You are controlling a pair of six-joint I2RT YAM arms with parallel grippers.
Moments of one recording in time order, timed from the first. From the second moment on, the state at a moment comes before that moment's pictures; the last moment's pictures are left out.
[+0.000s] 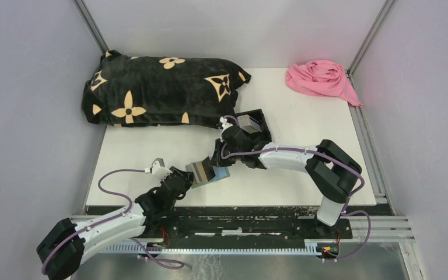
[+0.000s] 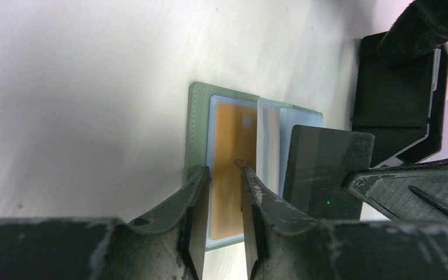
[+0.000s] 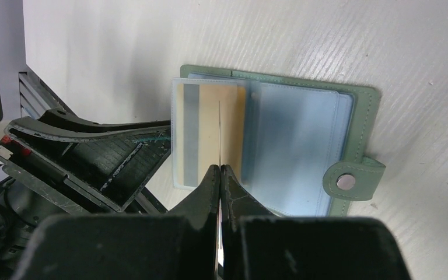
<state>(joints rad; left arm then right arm) -0.85 0.71 0.02 0.06 -0.60 -1.31 0.92 1.77 1.03 0.04 -0.15 0.76</state>
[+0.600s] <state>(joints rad) -0.85 0.62 0.13 -0.23 -0.64 -1.31 0.92 1.81 1.05 0.04 -0.15 0.76</state>
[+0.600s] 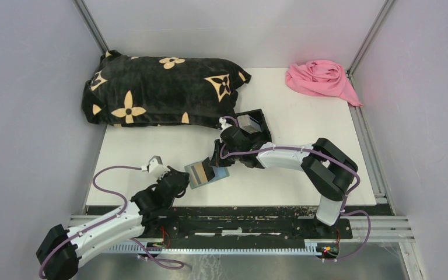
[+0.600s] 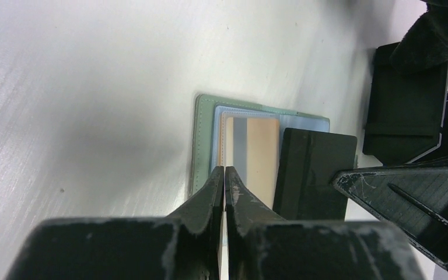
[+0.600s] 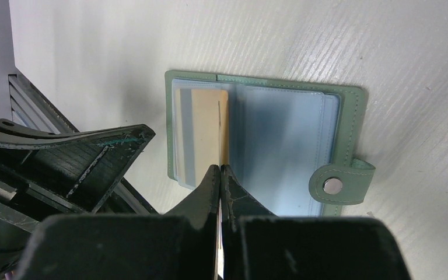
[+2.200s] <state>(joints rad) -0.85 0.78 0.13 -0.14 -0.63 -1.29 0.85 1.84 1.05 0.12 -0.24 0.78</state>
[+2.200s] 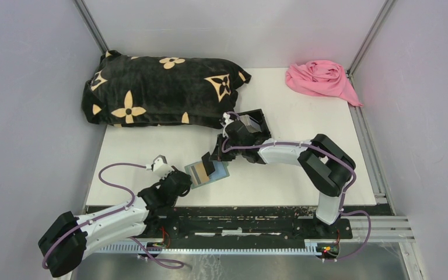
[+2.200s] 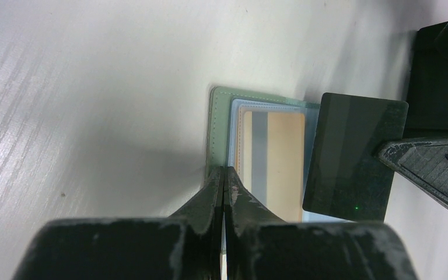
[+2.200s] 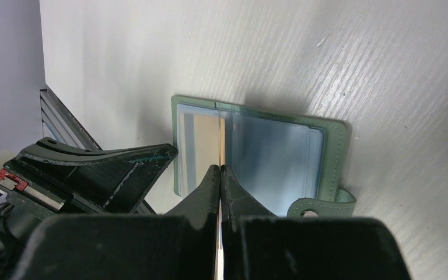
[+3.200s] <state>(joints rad) -0.85 0.80 0.13 -0.12 -0.63 -1.29 0.84 1.85 0.95 0.26 -0.27 0.84</state>
